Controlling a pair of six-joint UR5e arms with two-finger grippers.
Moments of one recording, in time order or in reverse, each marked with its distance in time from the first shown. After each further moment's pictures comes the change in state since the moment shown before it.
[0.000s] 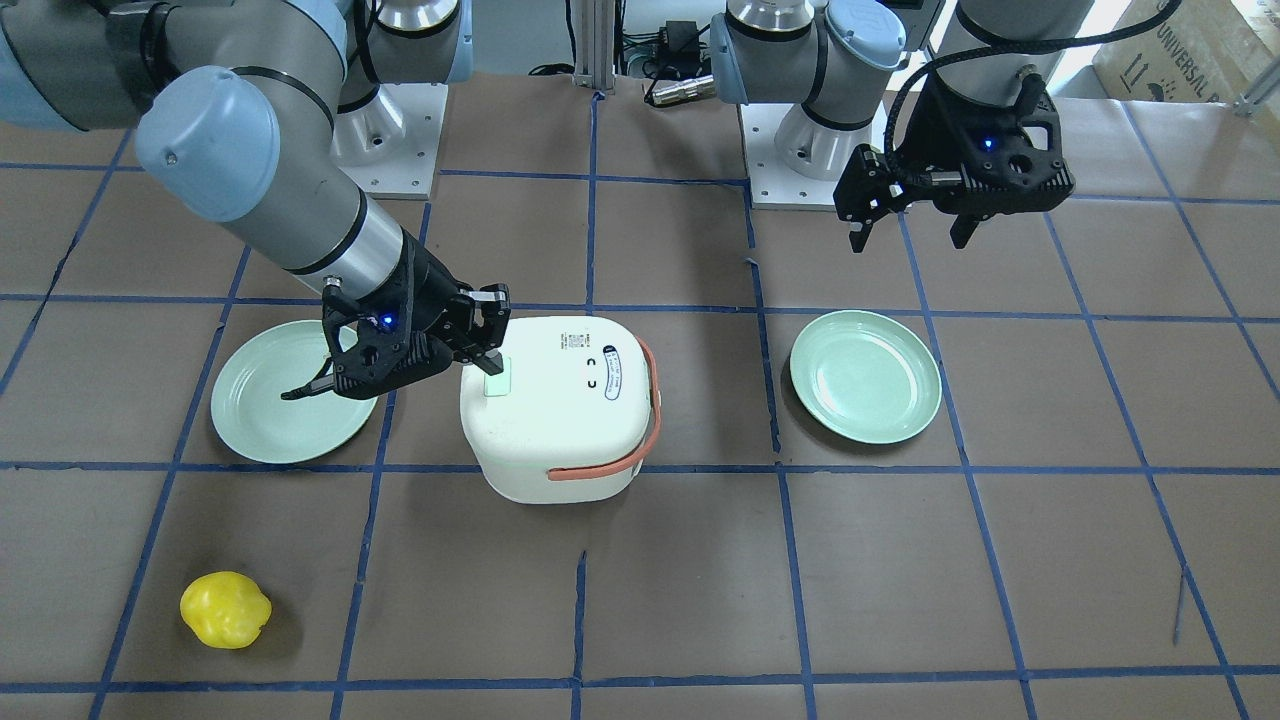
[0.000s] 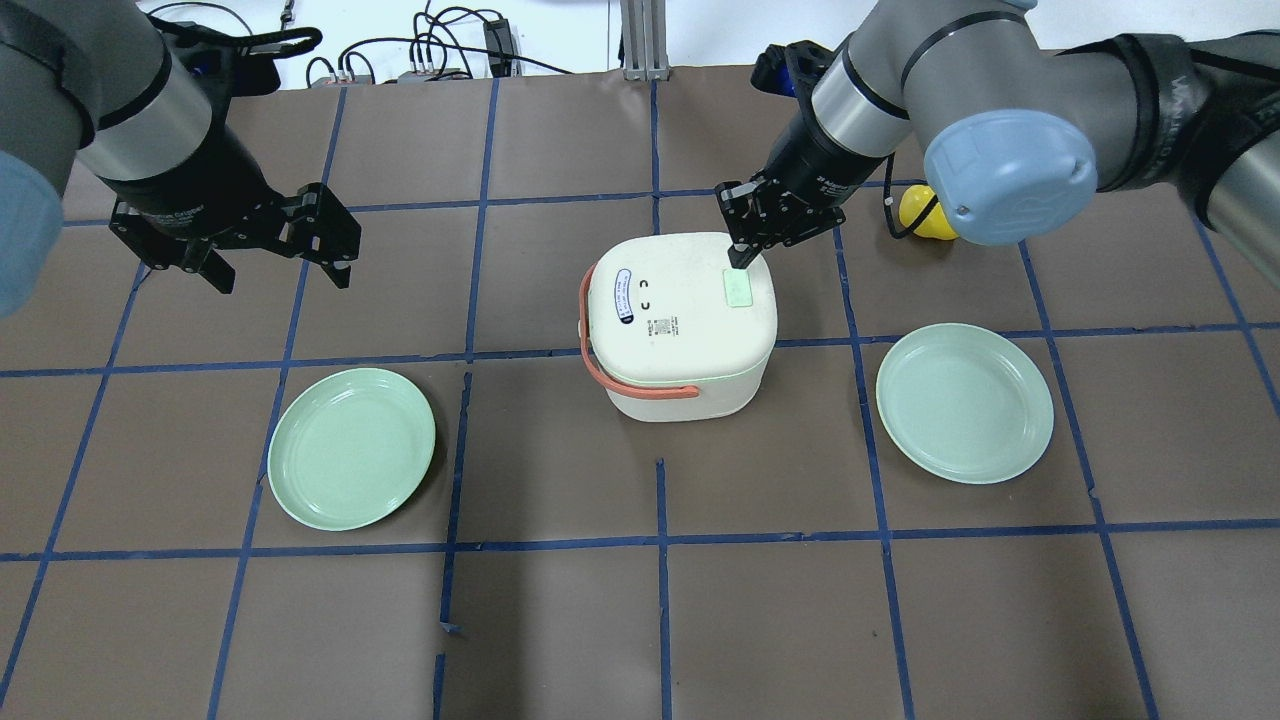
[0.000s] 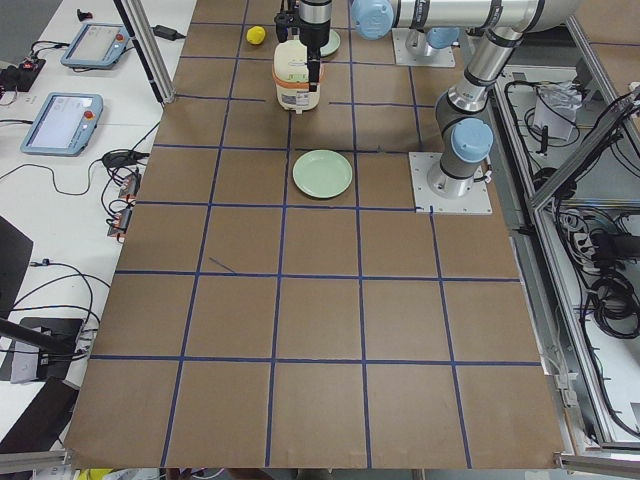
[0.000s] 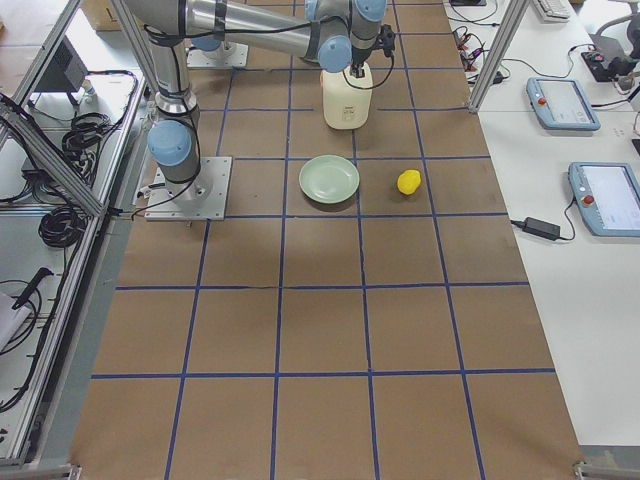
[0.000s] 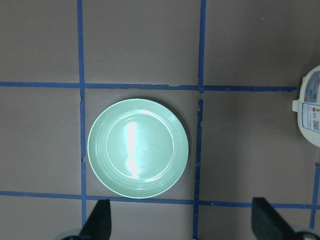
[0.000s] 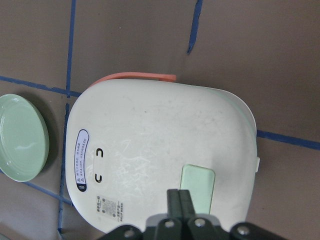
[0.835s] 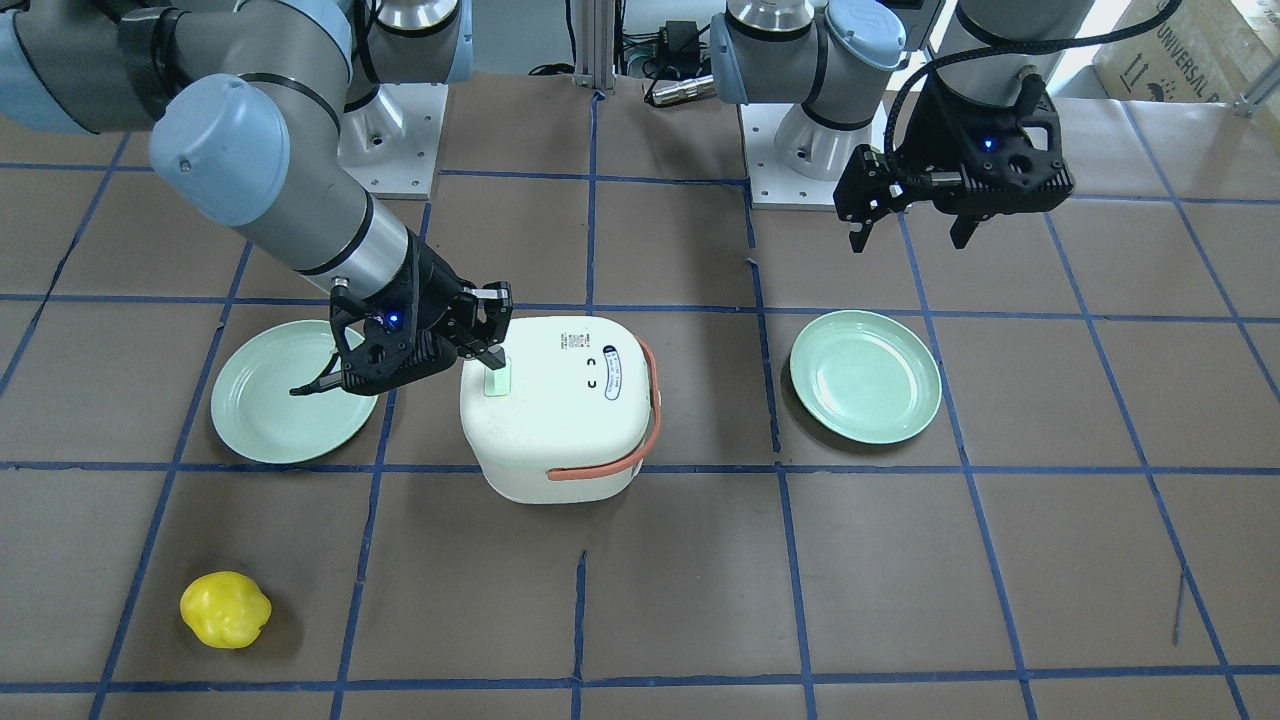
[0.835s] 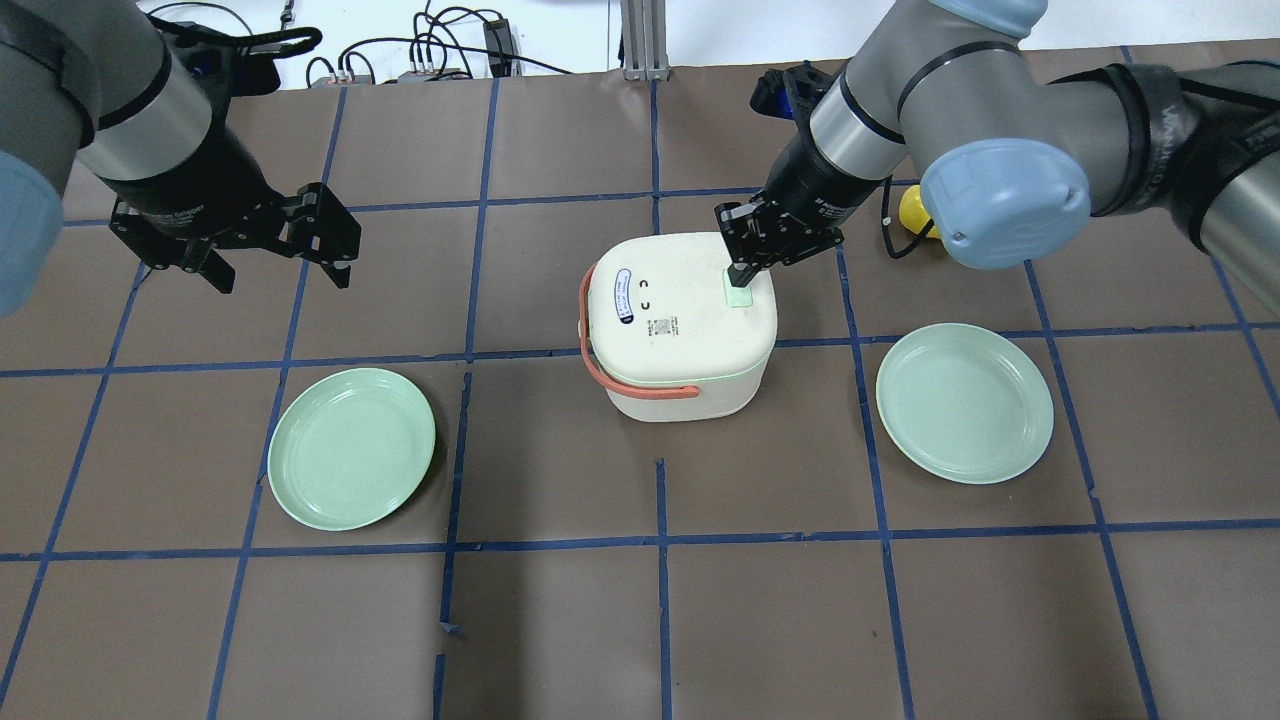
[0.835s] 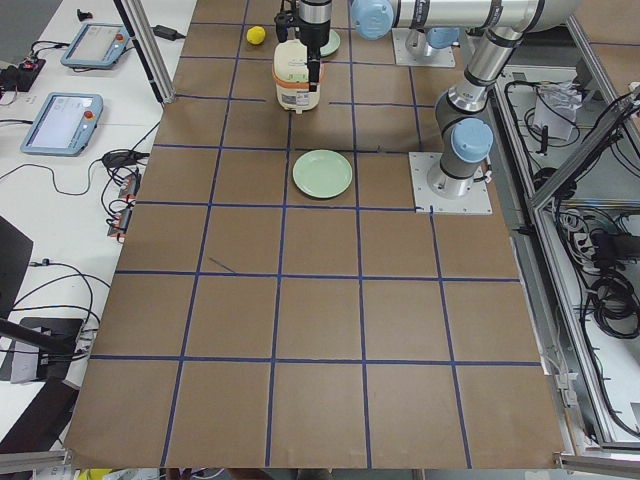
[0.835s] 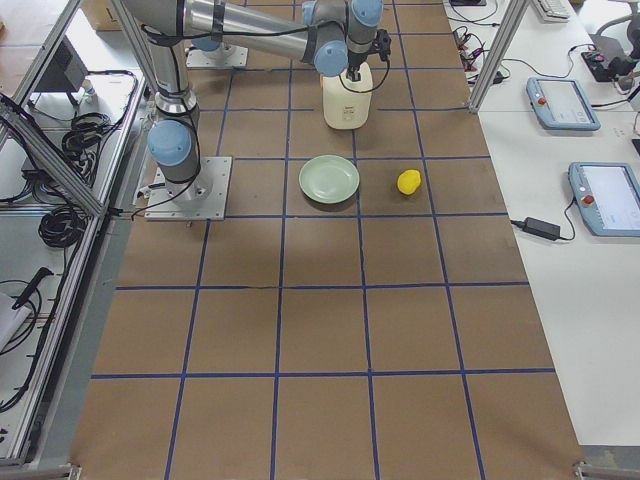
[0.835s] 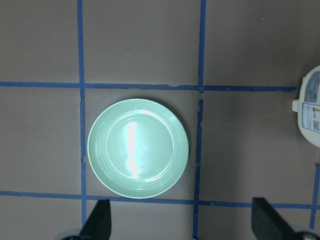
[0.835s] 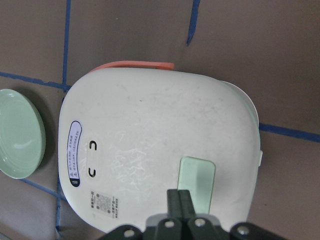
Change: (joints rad) left arm 0.000 0.000 0.000 0.001 0.000 0.000; right arm 0.001 -0.007 0.037 -0.023 0.002 0.002
